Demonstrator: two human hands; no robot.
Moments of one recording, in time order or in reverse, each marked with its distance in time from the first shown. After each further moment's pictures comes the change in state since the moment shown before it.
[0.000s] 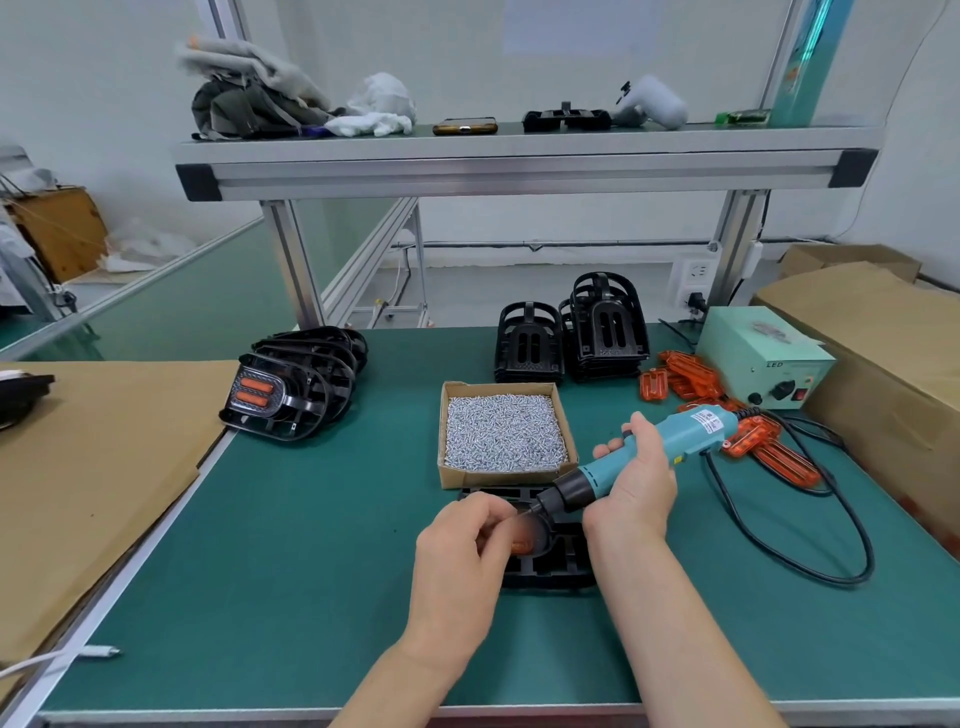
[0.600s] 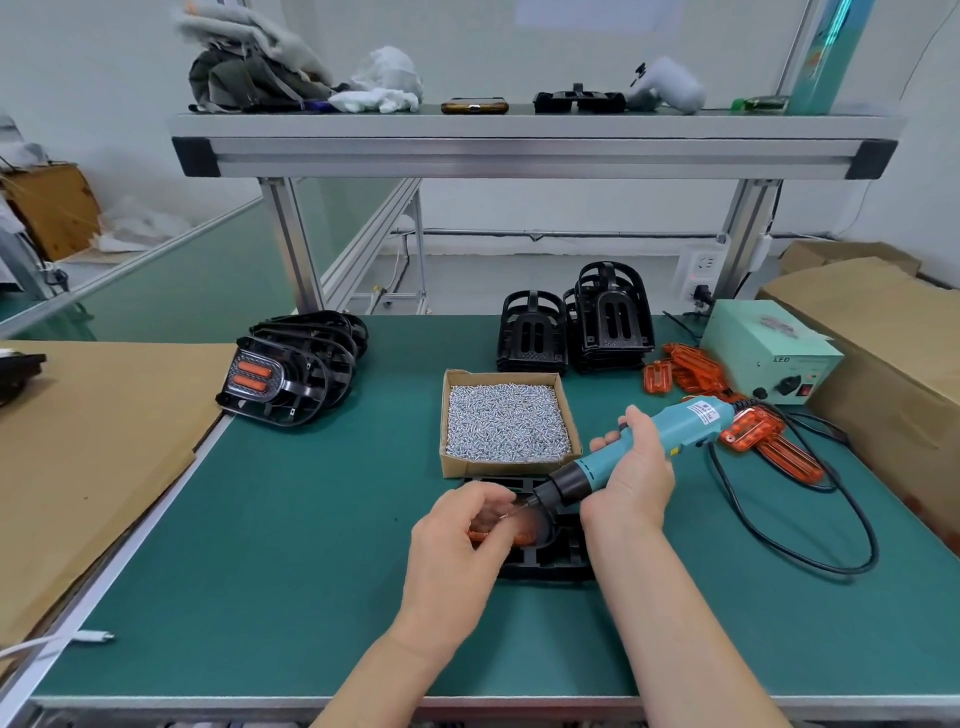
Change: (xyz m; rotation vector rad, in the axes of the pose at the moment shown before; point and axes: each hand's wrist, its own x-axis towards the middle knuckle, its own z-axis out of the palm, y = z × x) left_hand 0.001 -0.014 -0.004 -0.104 -0.042 -0.009; right_hand 0.001 0.007 0.002 -0.034 0.000 0.010
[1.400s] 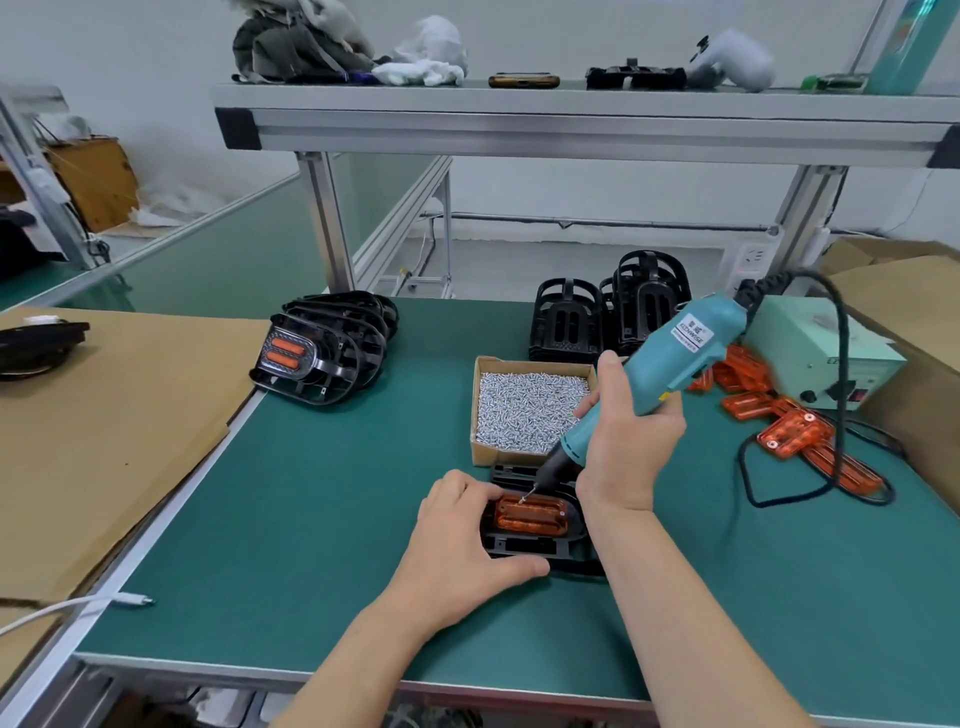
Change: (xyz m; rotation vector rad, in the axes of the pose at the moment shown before) left_hand 0.012 -0.043 -0.024 0.414 -0.269 -0.005; right_hand -0.028 0.021 0.034 -0.197 -0.359 -0.537
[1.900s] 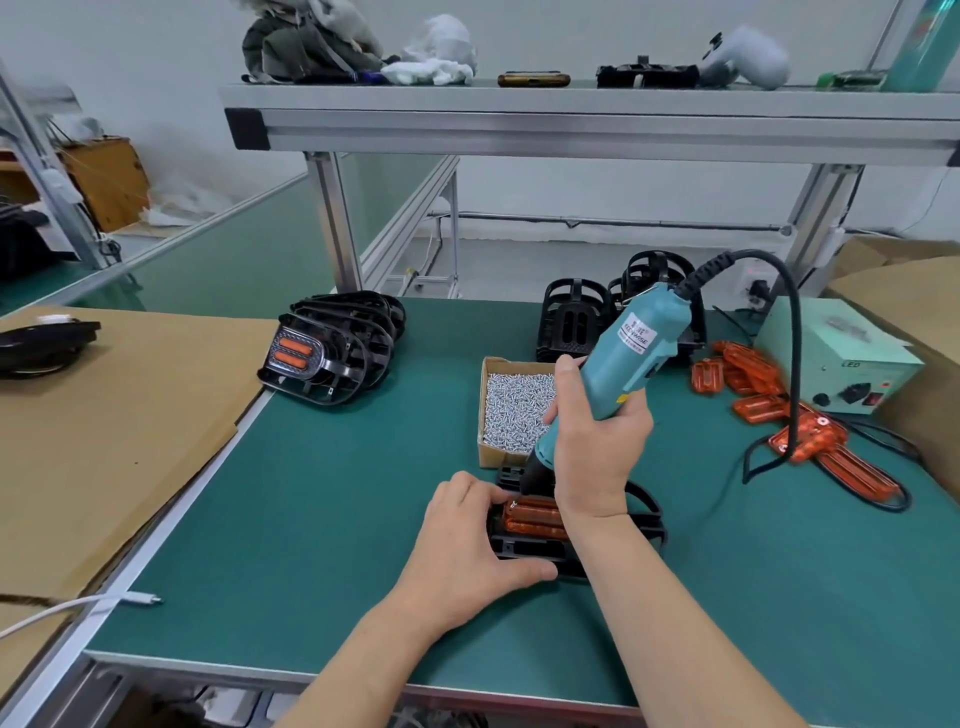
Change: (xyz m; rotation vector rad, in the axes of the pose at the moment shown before) left_hand 0.003 -0.006 0.005 0.015 0.039 0.003; right_hand -0.019 0.009 0.015 -0.090 -0.161 -0.107
